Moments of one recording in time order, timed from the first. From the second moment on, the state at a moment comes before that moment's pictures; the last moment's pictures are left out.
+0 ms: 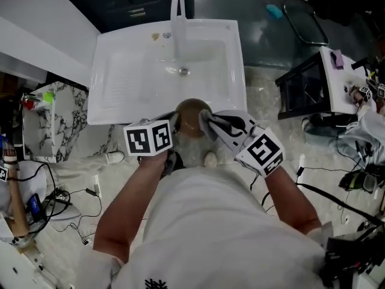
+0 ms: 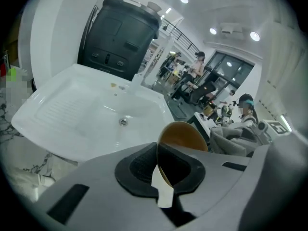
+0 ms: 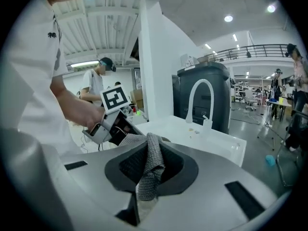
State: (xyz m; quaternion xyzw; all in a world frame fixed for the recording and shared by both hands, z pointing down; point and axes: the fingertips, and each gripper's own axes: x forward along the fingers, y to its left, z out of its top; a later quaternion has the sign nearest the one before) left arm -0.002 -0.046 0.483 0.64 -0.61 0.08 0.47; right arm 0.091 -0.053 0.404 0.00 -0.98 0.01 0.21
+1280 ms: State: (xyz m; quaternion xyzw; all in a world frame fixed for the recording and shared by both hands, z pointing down) left arm 0.096 -0.042 0.496 0.69 -0.55 0.26 0.39; right arm 0.112 -0.048 0.468 -0.02 -0.87 -0.27 0.42
